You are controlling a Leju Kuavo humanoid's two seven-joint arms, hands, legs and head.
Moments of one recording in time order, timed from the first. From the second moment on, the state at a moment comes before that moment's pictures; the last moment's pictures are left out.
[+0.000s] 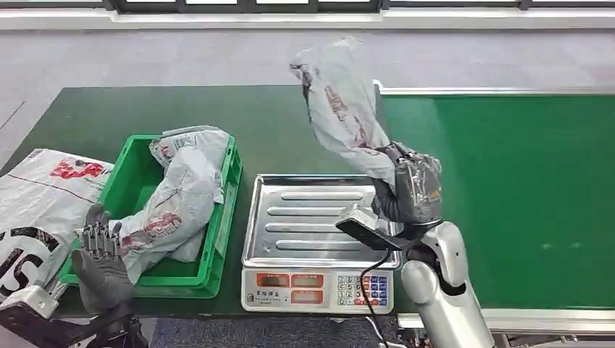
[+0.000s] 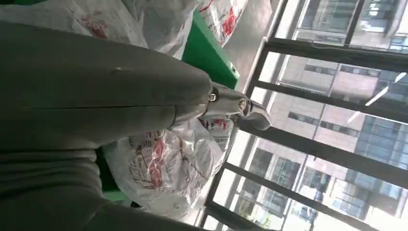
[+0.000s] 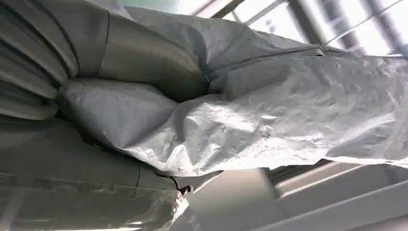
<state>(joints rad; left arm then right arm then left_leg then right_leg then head) 0.20 -0.20 0.06 -1.77 0.02 0.06 -0.50 -0.26 0.01 0.32 -1.45 0.91 -0.35 -0.29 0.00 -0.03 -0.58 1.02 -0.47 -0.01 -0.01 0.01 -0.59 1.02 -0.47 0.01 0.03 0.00</state>
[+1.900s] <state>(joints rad) 0.14 -0.17 0.03 -1.73 -0.02 0.07 -0.48 -0.13 0.05 0.39 -1.48 1.03 -0.14 -0.02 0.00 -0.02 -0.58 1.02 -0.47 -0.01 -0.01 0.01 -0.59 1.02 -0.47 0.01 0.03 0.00</state>
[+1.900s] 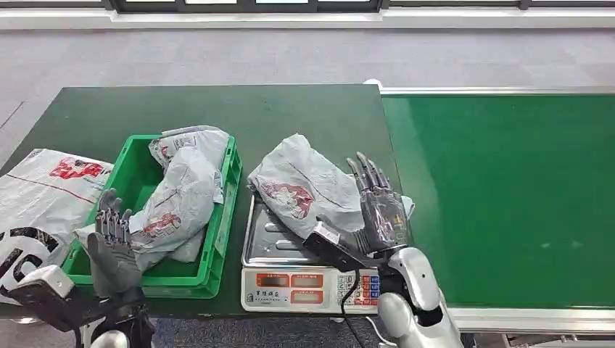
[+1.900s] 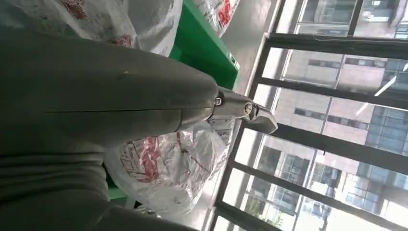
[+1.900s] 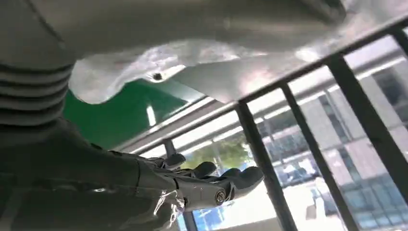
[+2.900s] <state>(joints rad) -0.64 -0.04 -0.53 -0.76 -0.64 -0.15 -0.42 0.03 0.00 0.32 -1.95 0.24 -0.31 -0.70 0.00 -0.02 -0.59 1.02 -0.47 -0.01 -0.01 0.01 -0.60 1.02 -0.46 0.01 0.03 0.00</state>
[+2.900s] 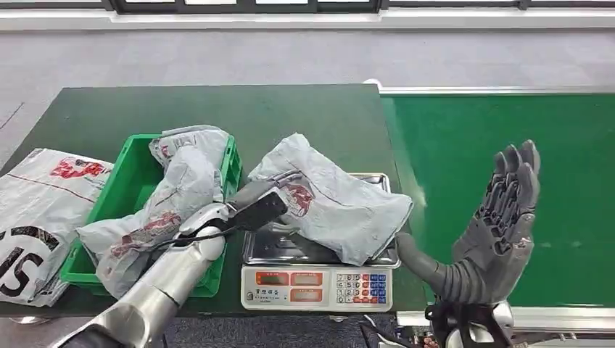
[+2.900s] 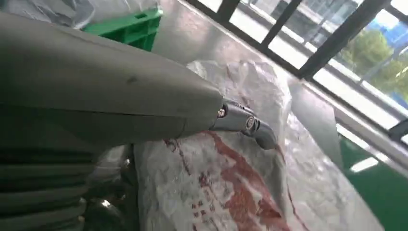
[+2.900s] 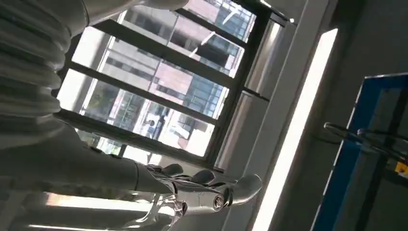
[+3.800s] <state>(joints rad) -0.76 -0.21 -0.79 -0.49 -0.54 -0.07 -0.42 0.00 0.16 0.23 -1.90 0.33 -0.11 -0.69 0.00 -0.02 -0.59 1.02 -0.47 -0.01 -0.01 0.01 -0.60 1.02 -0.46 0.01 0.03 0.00</state>
